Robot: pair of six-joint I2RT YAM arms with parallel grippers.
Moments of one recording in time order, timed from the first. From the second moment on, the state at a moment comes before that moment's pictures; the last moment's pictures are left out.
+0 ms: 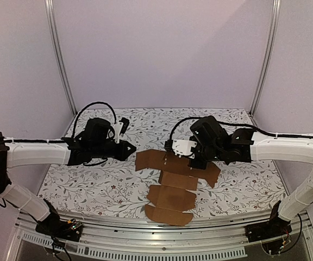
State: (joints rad) left arm -0.71 1.42 0.79 0.05 0.10 -0.34; right arm 0.99 1.49 1.11 -0.39 0.26 -0.63
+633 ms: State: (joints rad) left arm -0.68 1.66 0.75 0.32 0.39 -0.35; right arm 1.06 1.63 0.96 -0.07 0.46 -0.80
